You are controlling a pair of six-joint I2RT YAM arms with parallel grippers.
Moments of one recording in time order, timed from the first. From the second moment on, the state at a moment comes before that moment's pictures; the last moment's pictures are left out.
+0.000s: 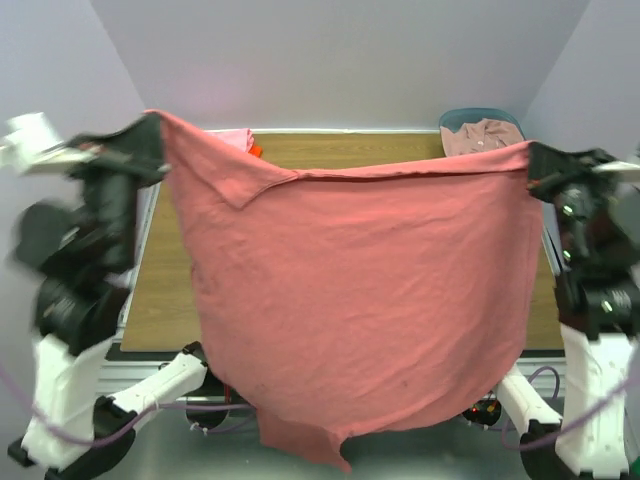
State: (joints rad) left arm -0.50 0.83 1.72 -0.40 -0.45 -0.53; right arm -0.02 0.75 1.48 -0.45 0.07 0.56
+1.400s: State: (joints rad) left arm -0.22 1.37 0.97 -0.14 -0.24 -0.67; right arm -0.02 1.48 0.98 -0.04 0.03 0.54
